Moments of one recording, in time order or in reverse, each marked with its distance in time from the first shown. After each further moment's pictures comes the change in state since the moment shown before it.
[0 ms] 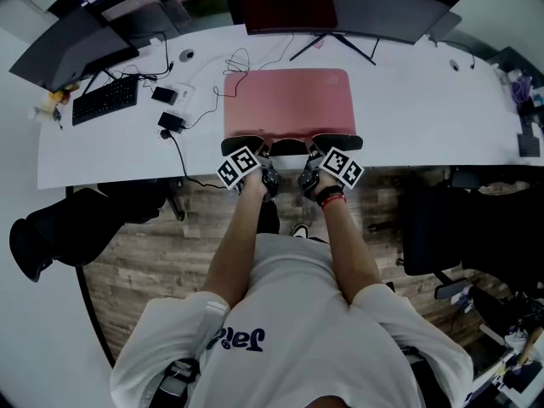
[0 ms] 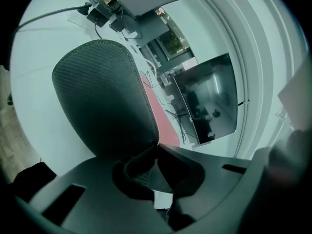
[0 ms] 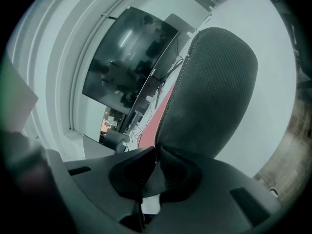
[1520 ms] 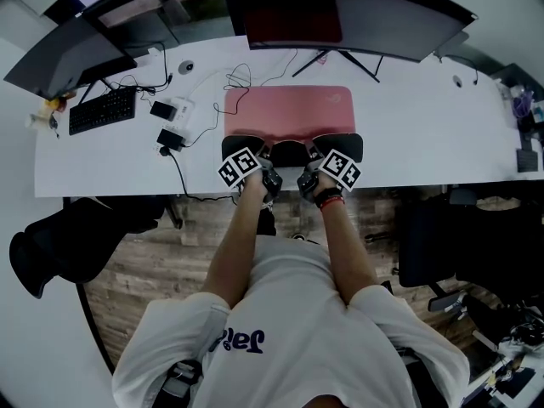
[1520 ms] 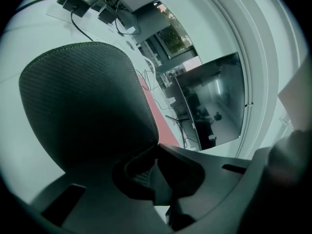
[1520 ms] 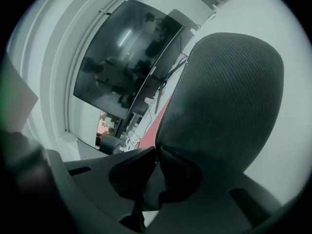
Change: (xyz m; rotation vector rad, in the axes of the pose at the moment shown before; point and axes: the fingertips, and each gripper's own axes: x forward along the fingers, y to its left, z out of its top) left arm 0.054 -0.010 0.049 -0.010 0.006 -0.002; right arm 0.060 0.012 0.042 0.000 -0.005 -0.021
